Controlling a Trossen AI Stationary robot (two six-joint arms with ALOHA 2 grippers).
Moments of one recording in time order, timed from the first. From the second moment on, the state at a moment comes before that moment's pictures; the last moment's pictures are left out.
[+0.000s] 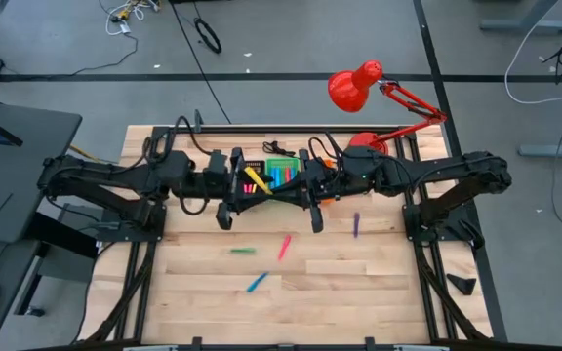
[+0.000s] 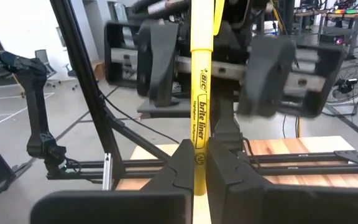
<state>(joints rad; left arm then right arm) -0.12 1.20 1.11 0.26 -0.07 -0.23 0.10 1.46 1.39 0.00 -0.06 0.13</state>
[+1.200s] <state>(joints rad) 0.16 1.16 1.11 -0.34 -0.09 -0.84 0.07 1.28 1.39 -0.35 0.07 0.04</state>
